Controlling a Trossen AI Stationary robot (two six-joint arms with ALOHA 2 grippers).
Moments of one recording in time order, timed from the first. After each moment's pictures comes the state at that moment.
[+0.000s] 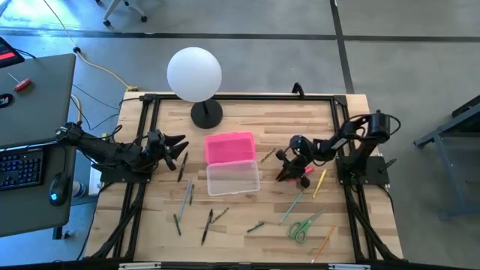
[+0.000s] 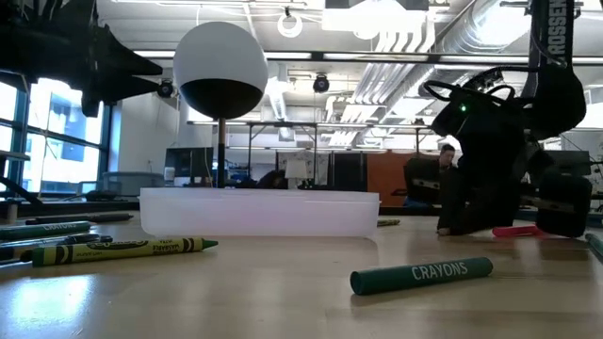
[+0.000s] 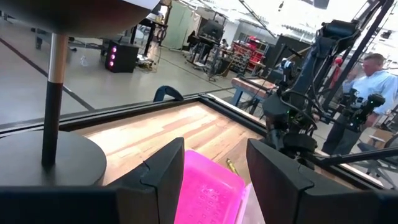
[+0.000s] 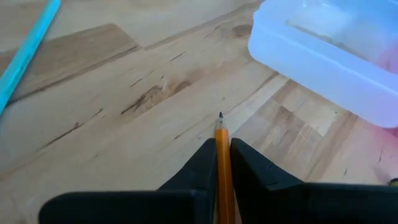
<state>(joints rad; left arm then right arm) -0.37 0.24 0.08 0.18 -0.87 -0.35 -0.25 1.80 0.27 0.66 -0.68 -0.81</state>
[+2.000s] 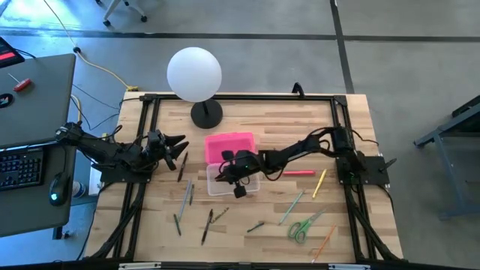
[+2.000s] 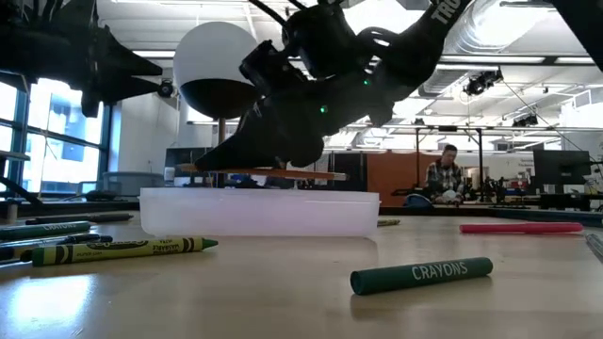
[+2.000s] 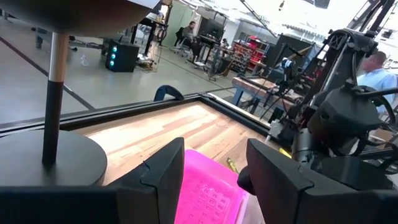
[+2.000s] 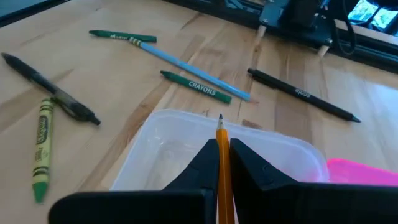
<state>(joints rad) -0.37 0.24 0.08 0.17 -0.87 -0.35 0.05 2.11 1.20 0.48 -0.19 -0.26</state>
